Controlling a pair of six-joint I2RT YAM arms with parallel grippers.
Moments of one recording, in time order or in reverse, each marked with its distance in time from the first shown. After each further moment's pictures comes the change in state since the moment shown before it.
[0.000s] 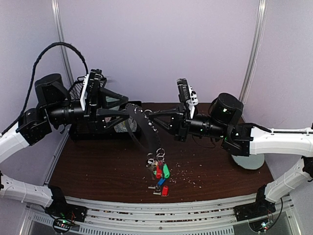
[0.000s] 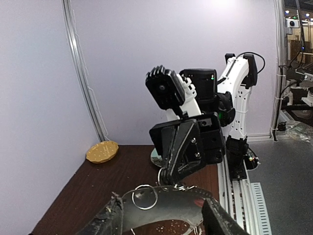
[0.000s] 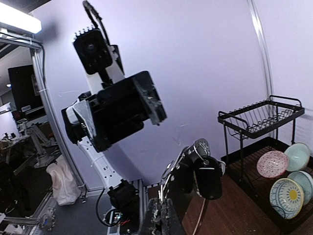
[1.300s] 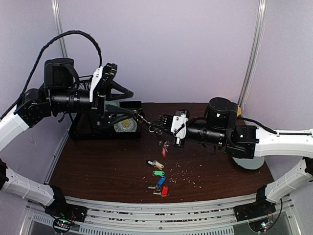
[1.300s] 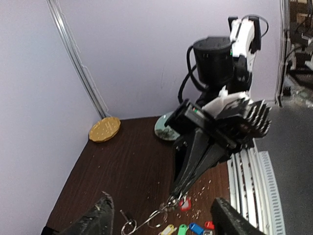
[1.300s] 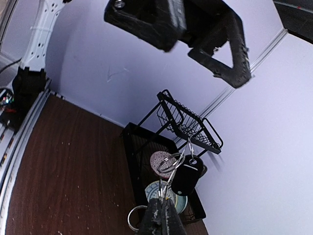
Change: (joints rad) left arm -0.024 0.141 0.280 -0.328 -0.051 0.172; right arm 0.080 -0.034 0.021 -0.271 0.298 -1.026
